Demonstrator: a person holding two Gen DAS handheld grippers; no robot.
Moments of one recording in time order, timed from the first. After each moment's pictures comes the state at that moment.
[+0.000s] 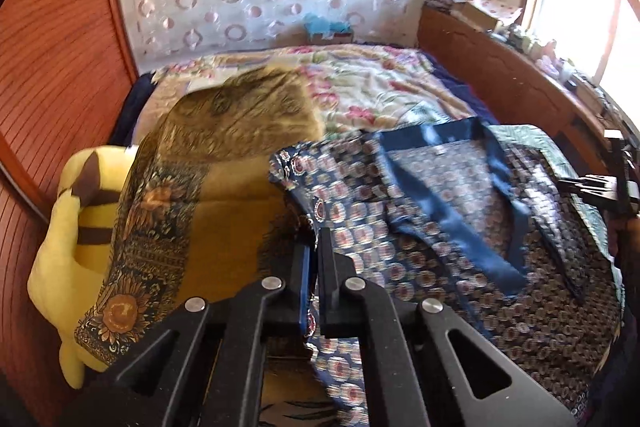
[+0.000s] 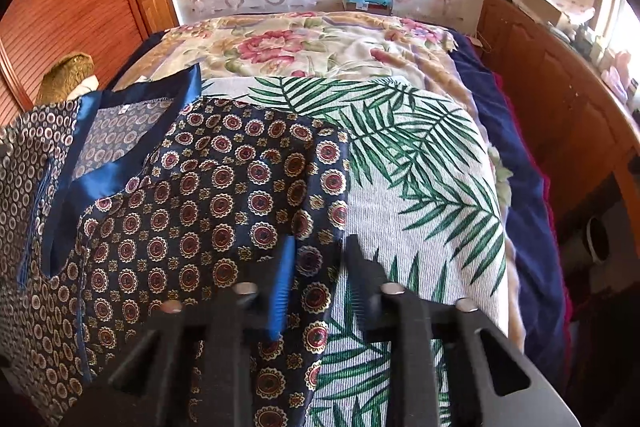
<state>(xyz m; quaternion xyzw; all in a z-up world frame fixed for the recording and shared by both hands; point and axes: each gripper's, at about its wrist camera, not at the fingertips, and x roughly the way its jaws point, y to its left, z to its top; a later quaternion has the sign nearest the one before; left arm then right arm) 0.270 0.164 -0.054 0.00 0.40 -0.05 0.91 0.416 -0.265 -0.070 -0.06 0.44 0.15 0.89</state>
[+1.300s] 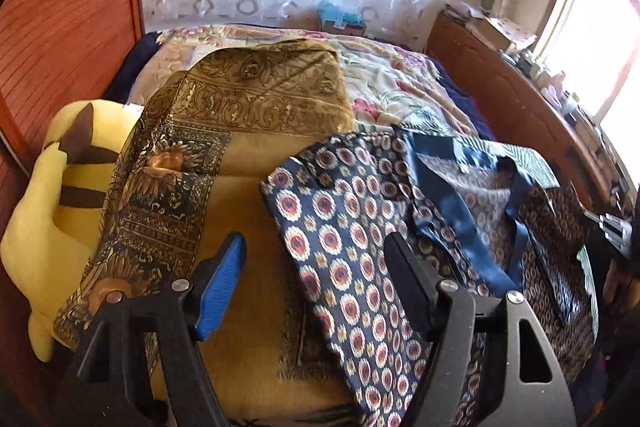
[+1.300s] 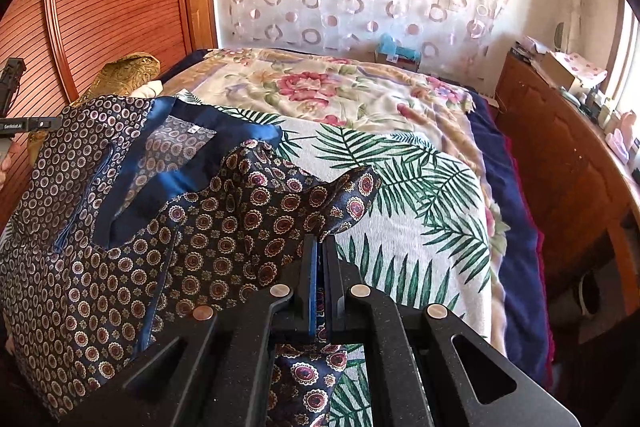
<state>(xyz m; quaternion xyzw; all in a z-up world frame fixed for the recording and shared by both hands) 0.291 0.208 -0.078 -0.09 0.43 -0.04 0.89 0.357 -0.256 -0.025 -0.11 0.35 0.19 0.91</state>
